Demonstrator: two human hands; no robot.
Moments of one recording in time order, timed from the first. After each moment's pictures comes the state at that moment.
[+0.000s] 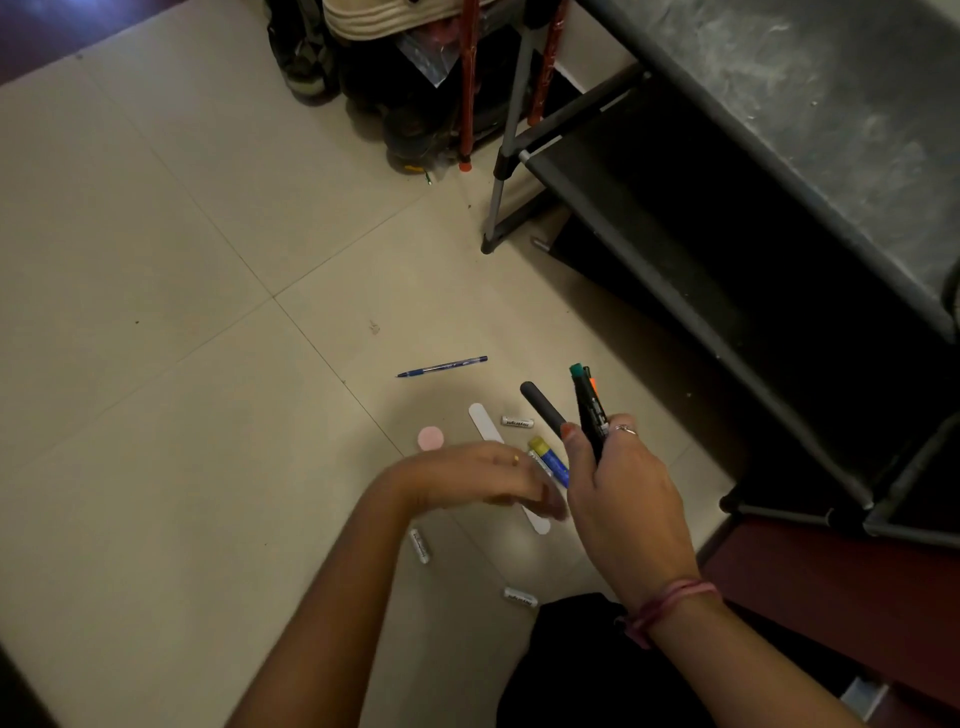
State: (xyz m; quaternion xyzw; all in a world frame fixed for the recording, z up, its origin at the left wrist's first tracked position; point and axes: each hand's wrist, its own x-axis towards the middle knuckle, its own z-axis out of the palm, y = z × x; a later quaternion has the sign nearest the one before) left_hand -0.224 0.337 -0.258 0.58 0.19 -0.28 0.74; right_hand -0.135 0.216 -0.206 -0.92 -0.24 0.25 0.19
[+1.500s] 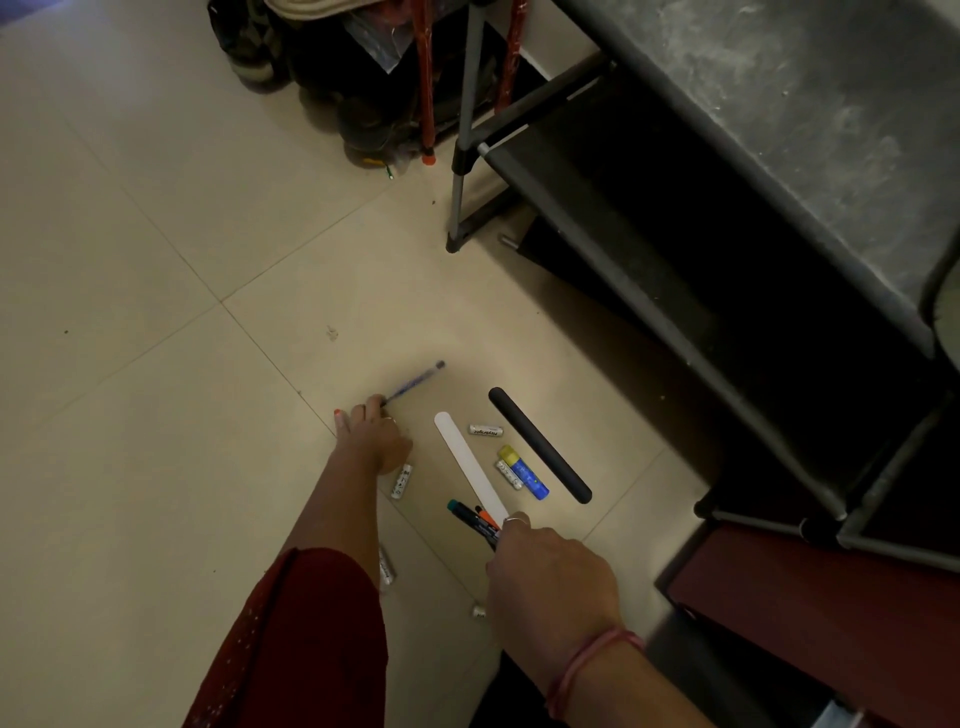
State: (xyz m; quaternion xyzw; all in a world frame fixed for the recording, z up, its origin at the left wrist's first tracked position) left_hand -0.218 0.385 -0.431 0.79 0.45 -0.31 0.28; right_hand -0.156 0.204 -0.227 -0.82 -0.38 0.40 -0.14
